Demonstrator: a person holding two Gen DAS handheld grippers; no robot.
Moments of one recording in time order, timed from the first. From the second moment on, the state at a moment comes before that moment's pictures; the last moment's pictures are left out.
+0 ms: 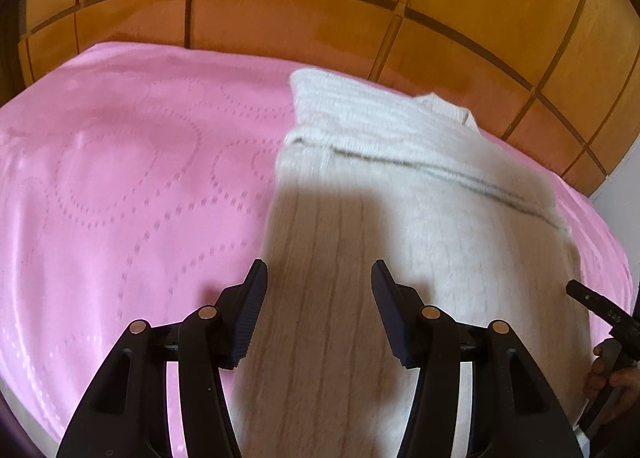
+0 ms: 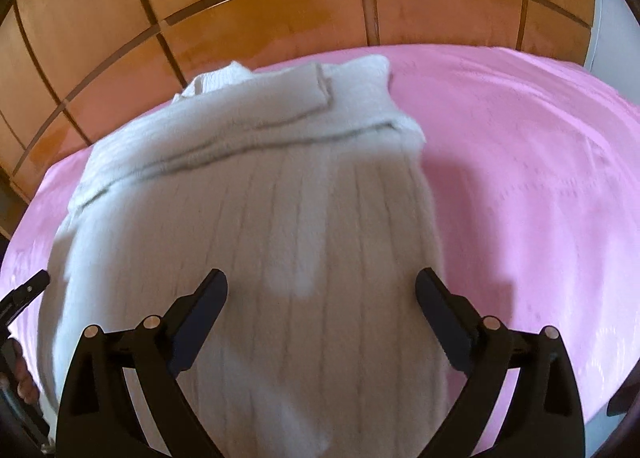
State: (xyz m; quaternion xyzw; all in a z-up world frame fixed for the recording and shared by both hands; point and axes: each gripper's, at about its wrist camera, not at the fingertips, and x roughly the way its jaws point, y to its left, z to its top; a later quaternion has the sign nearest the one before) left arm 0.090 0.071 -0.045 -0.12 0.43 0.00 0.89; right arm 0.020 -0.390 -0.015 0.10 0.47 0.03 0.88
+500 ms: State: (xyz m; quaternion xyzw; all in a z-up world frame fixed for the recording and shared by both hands) left arm -0.007 0.097 -0.064 -0.11 0.49 -0.09 0.86; right arm -0.095 -0.438 -0.025 0.22 0.52 0.11 0.82
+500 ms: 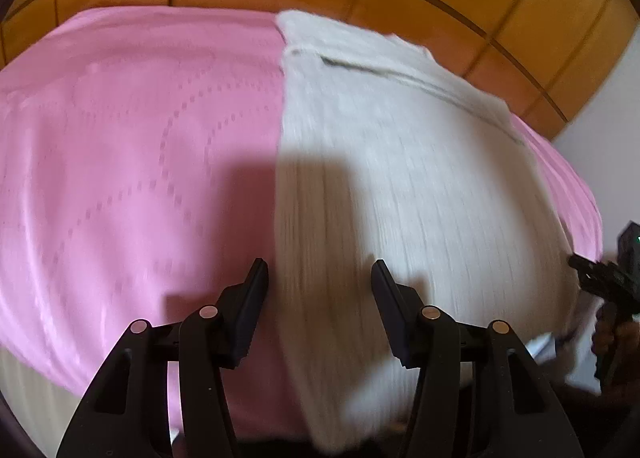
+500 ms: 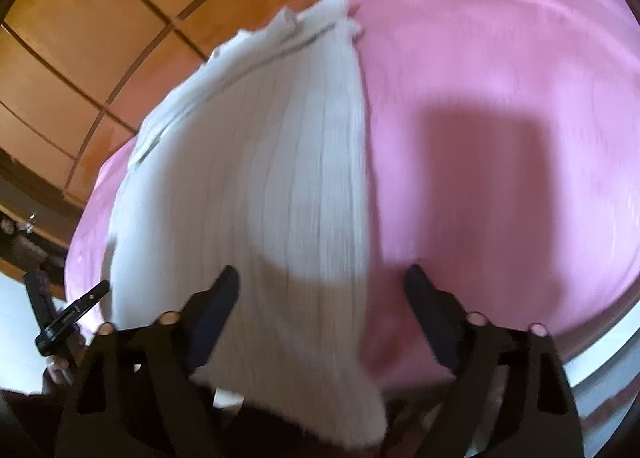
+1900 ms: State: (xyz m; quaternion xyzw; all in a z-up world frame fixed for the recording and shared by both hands) left arm 0.100 0.148 -0.064 -0.26 0.46 -0.12 0.84; right arm 0.012 -0.466 0.010 0.30 0.44 0.11 0.84
